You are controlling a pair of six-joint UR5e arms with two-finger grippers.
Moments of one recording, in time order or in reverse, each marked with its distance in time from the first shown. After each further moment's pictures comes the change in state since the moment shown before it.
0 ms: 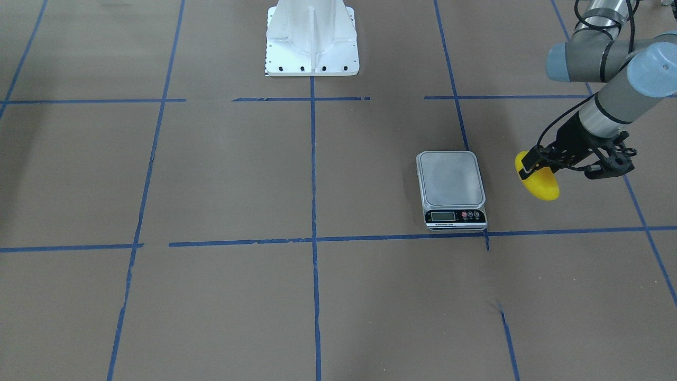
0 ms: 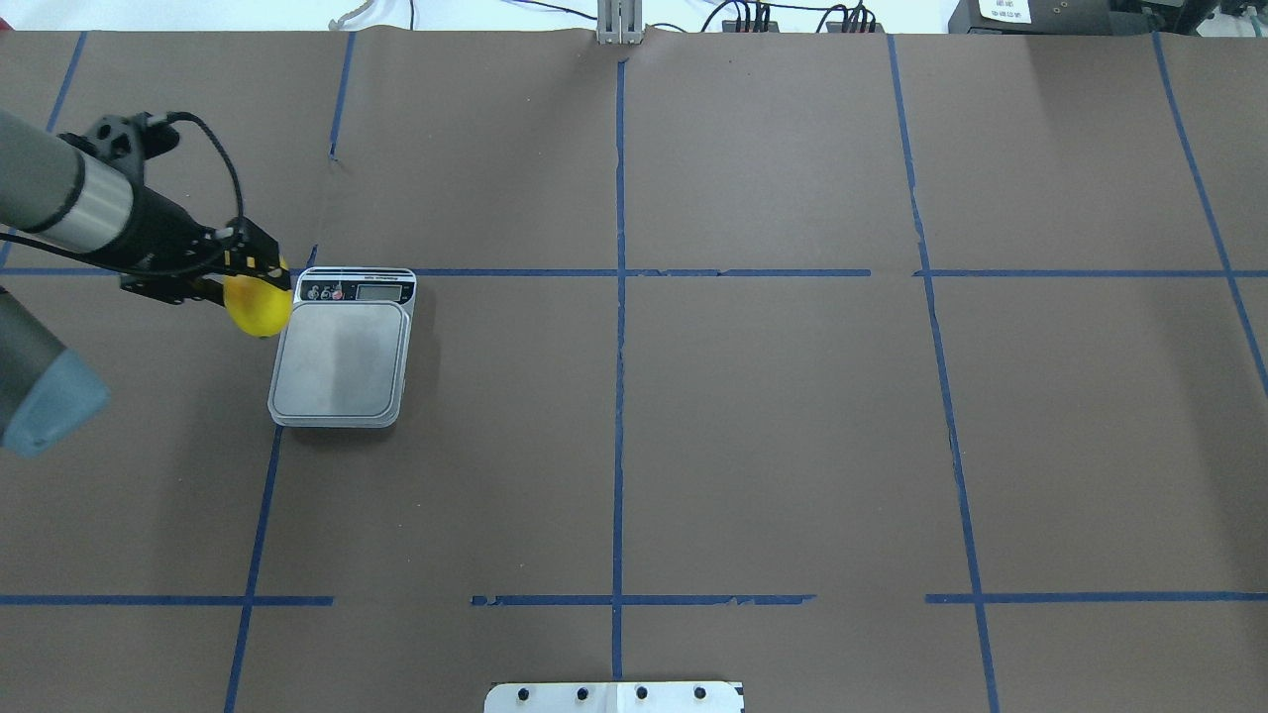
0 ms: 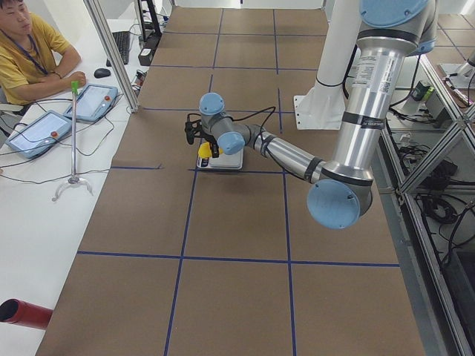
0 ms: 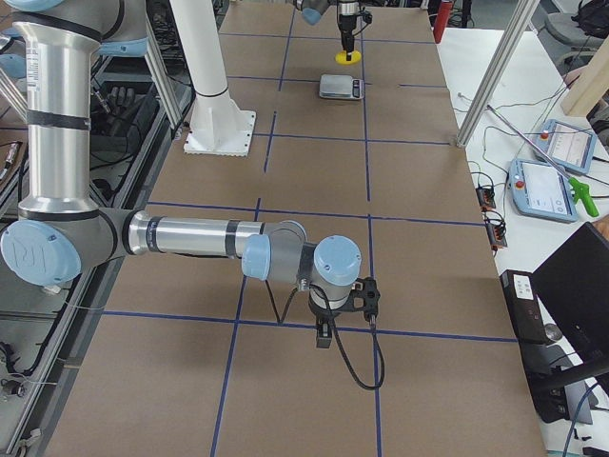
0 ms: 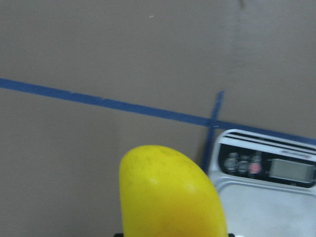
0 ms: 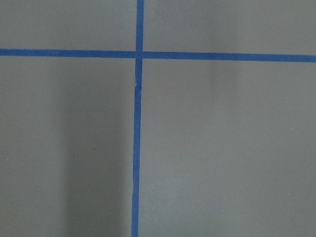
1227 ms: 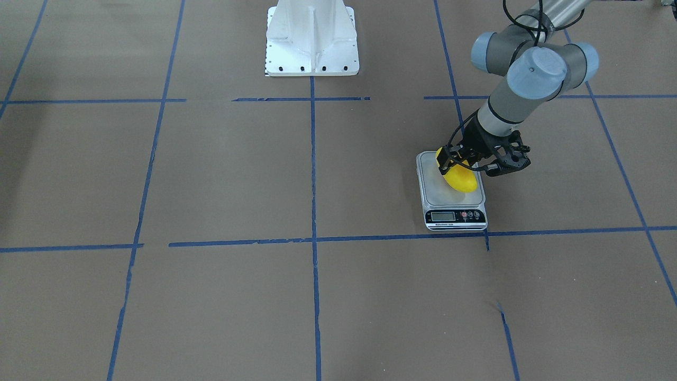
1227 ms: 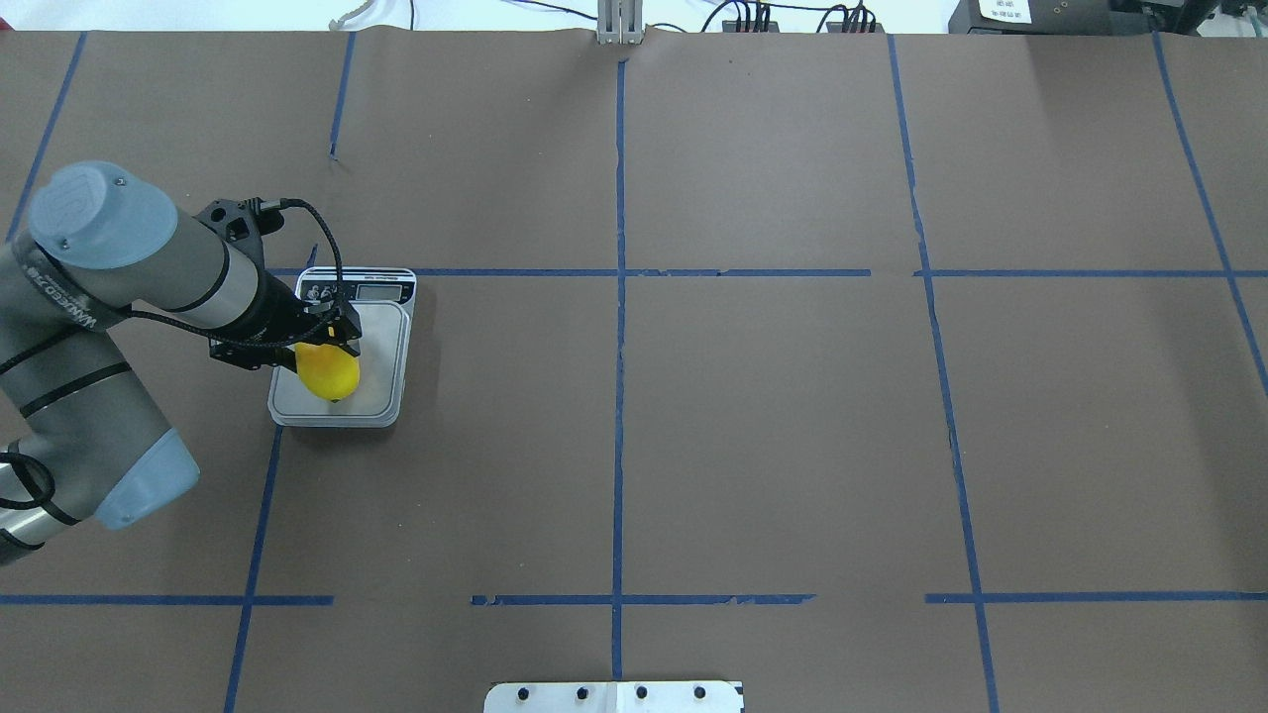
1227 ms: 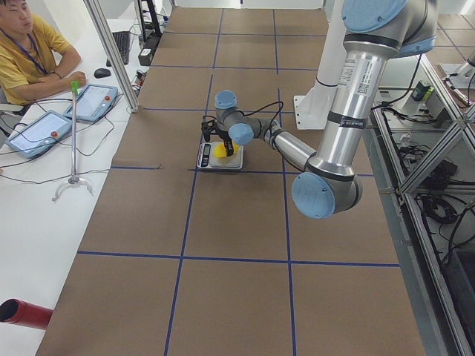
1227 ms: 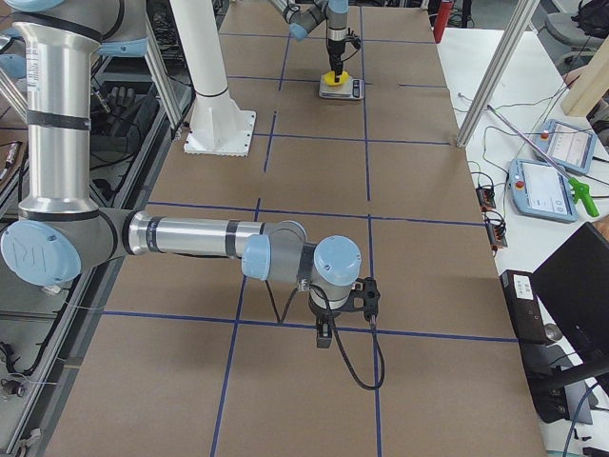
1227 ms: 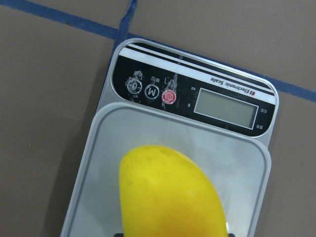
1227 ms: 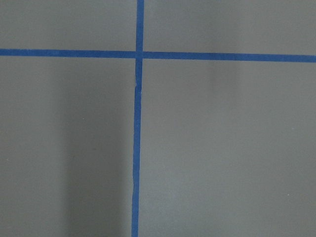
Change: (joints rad) left arm 0.143 -0.029 0.003 0.117 0.144 -0.069; right arm 0.000 0.000 0.000 0.000 0.000 0.000
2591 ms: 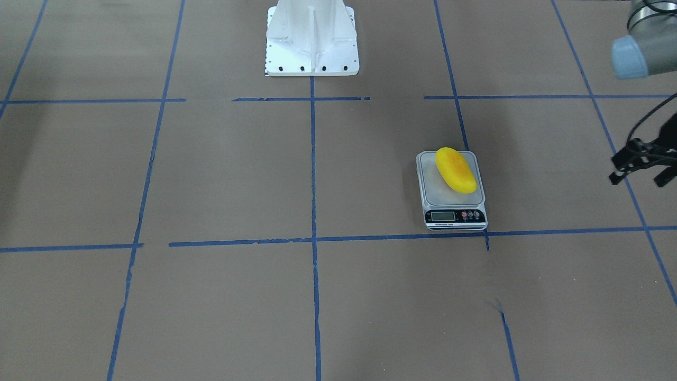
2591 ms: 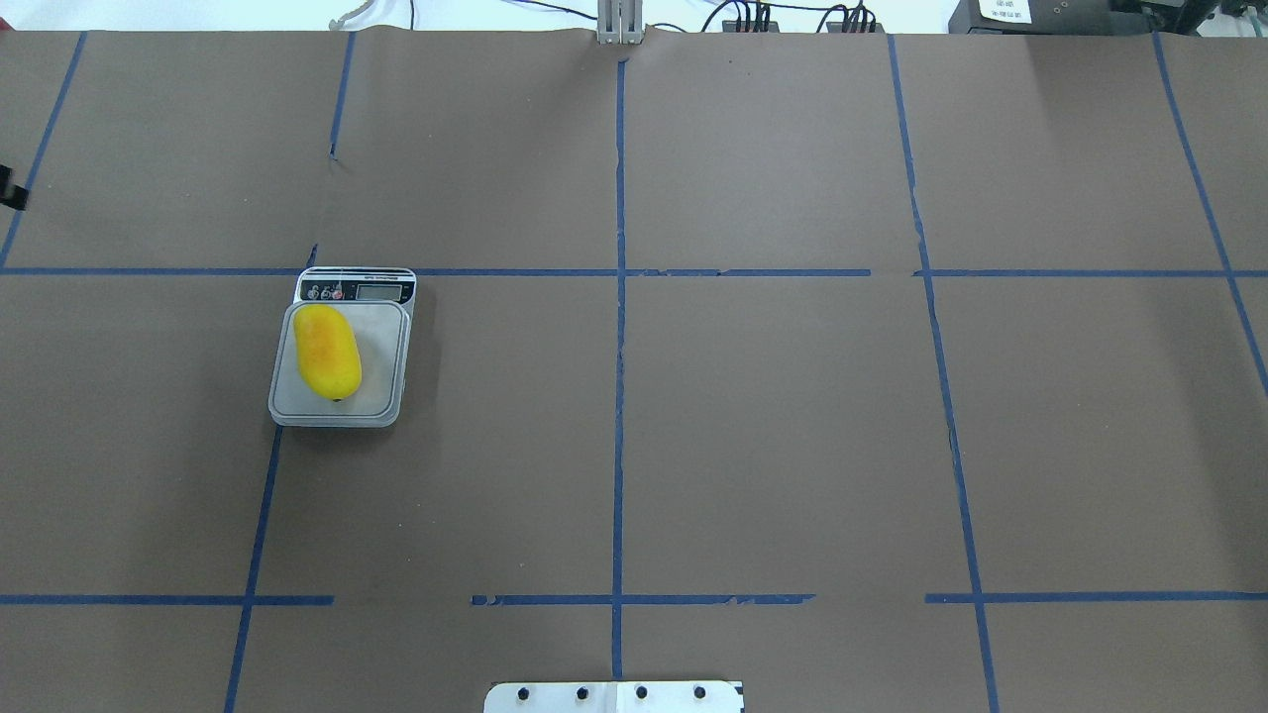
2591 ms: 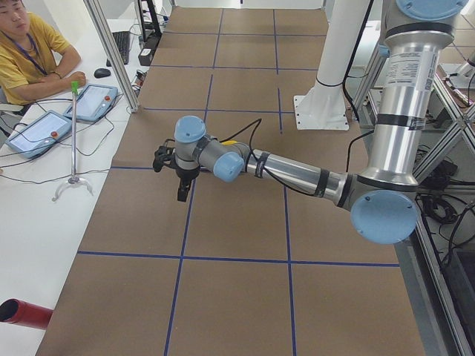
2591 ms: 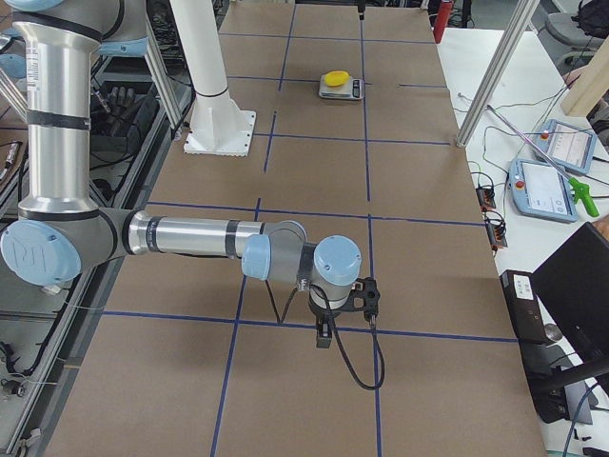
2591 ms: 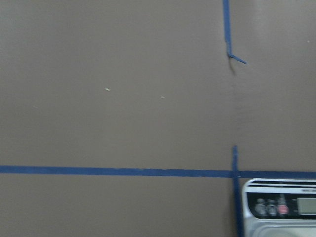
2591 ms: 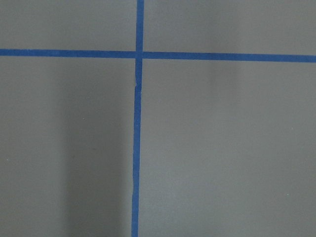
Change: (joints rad) left arm -0.621 0.171 0.072 0.080 -0.164 0.994; right arm 0.000 0.000 0.000 0.000 0.000 0.000
